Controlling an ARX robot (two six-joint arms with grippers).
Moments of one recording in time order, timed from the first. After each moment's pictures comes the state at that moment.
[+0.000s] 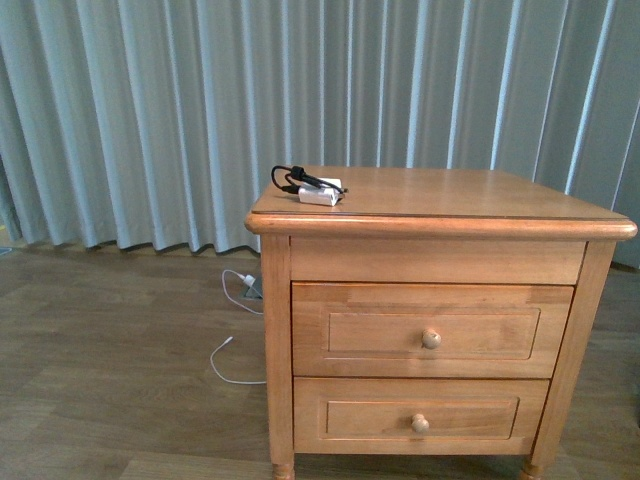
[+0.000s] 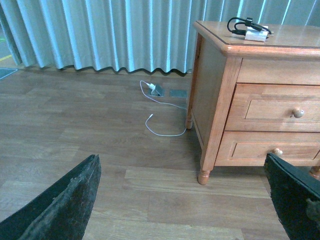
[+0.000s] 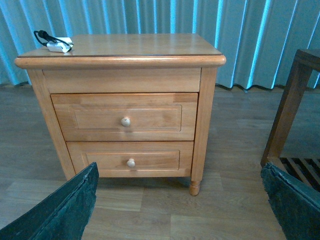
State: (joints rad) left arm 0.00 0.00 0.01 -0.01 0.00 0.00; right arm 0.00 0.00 0.01 0.00 0.00 0.00
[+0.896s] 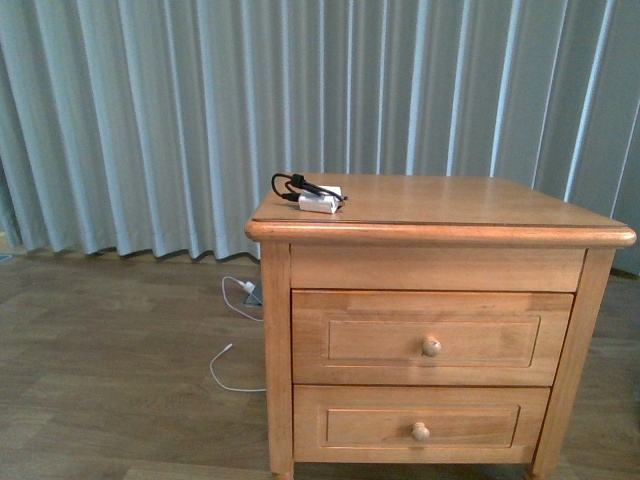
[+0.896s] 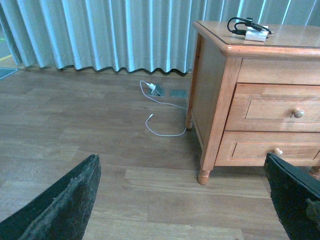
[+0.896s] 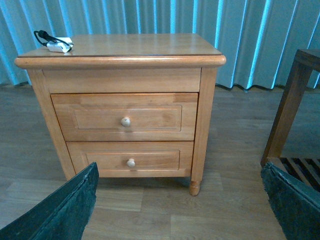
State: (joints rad) left arm 0.00 0.00 0.01 -0.01 0.00 0.00; right arm 0.00 0.00 0.01 0.00 0.00 0.00
